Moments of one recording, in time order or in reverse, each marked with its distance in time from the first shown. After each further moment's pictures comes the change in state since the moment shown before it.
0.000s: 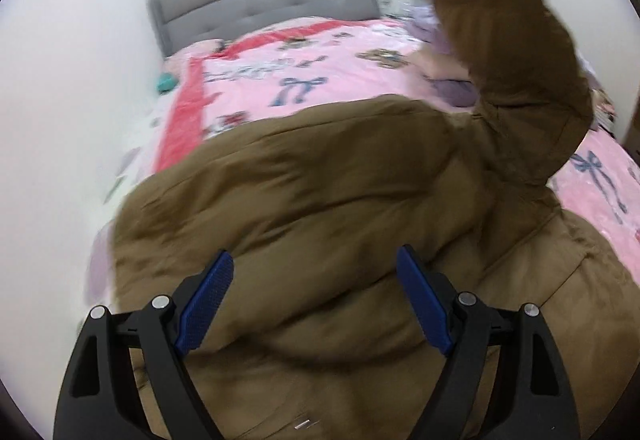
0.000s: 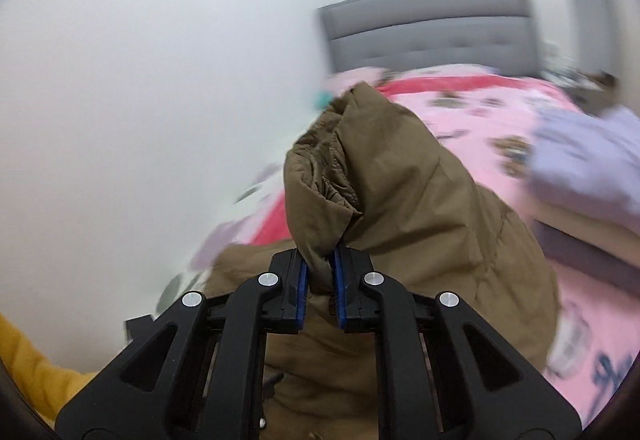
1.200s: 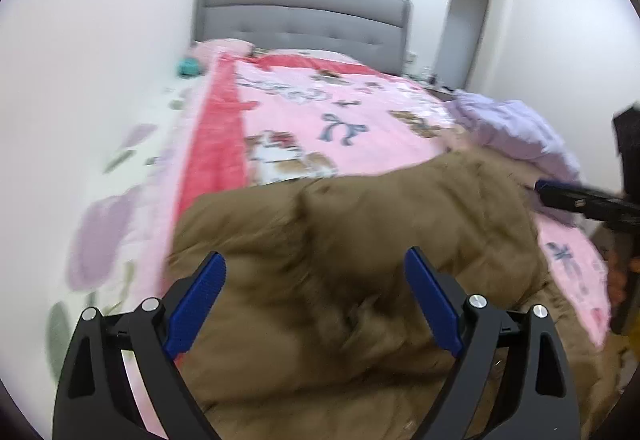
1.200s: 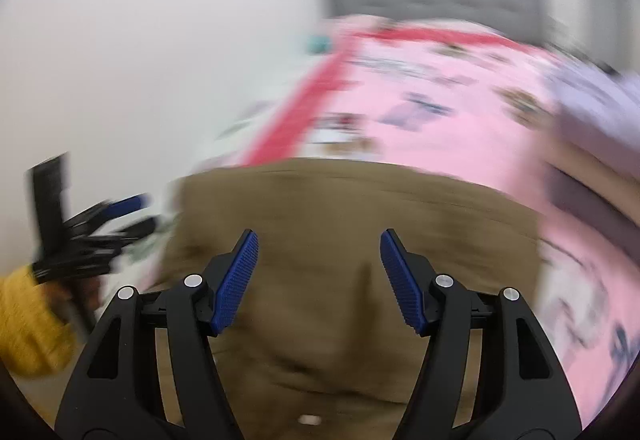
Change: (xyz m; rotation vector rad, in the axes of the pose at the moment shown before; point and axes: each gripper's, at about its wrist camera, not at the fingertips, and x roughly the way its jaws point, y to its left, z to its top) left arm 0.007 0.151 0.012 -0.269 -0.112 -0.230; right arm 0.029 -0.033 -0.073 0.060 0.163 -0.166
